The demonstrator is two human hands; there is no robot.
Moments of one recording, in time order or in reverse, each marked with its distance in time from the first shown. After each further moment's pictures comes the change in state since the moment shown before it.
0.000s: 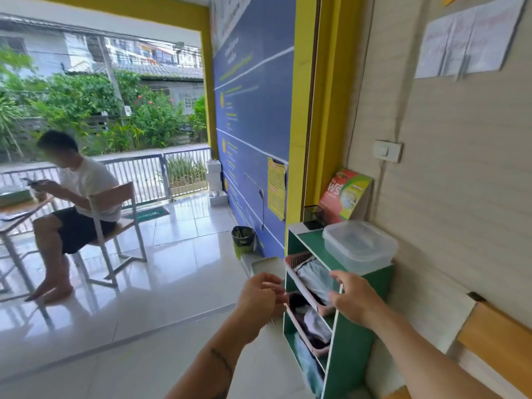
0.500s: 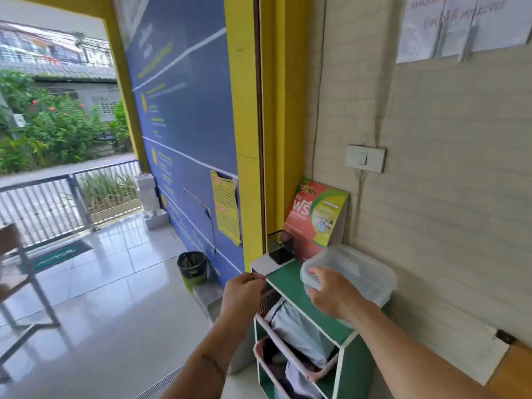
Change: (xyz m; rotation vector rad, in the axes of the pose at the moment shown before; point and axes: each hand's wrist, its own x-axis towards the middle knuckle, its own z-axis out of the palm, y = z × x) left_hand 0.281 0.070 0.056 0.103 -0.040 0.068; right_hand 0.257 0.019 -0.017 -0.111 0.120 0.103
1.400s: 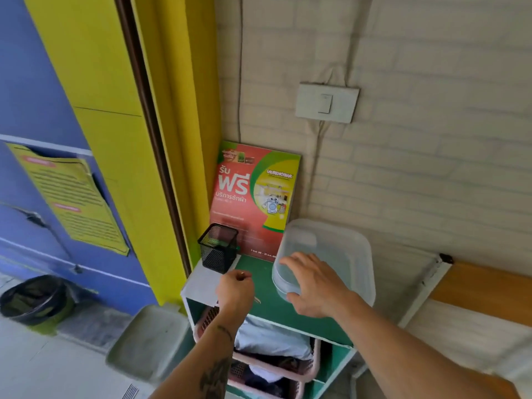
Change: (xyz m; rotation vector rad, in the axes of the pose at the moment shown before) left_hand 0.287 -0.095 0.113 0.426 -0.471 -0.038; right_hand 0.134 0.016 0.062 -0.348 0.050 0.348
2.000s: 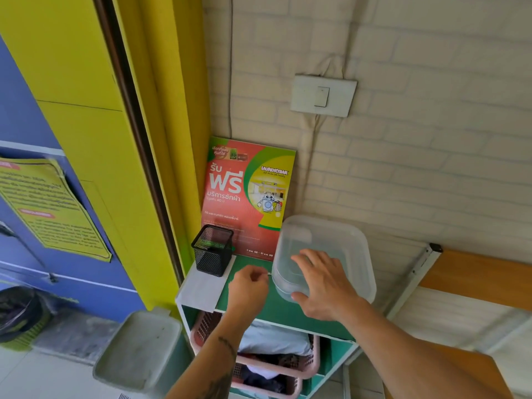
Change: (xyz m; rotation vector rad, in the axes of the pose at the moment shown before) left_hand 0.003 0.005 0.006 0.030 -0.257 0.127; right_hand -0.003 0.009 0.017 -0.091 0.116 0.107
